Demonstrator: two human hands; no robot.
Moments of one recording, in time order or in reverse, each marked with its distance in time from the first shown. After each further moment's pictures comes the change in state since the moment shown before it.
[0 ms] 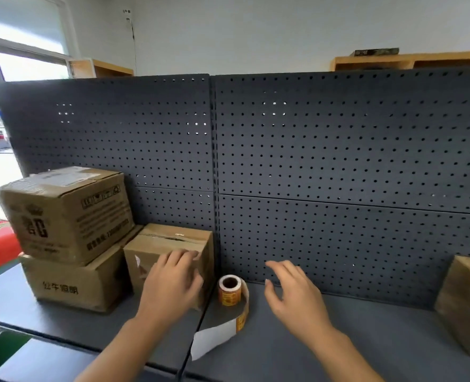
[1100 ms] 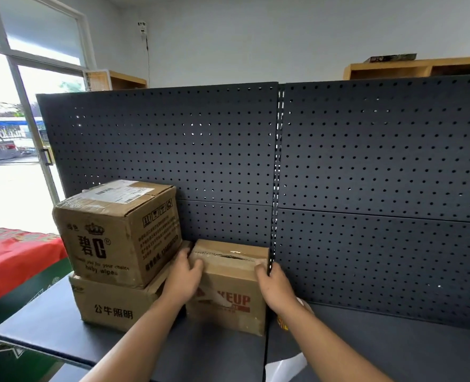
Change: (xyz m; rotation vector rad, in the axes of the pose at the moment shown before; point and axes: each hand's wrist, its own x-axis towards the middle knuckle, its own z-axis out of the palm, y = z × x) left_hand 0.074 -0.164 0.013 -0.587 -0.240 -0.608; right_hand 0.123 -0.125 0.141 0.607 -0.174 0.568
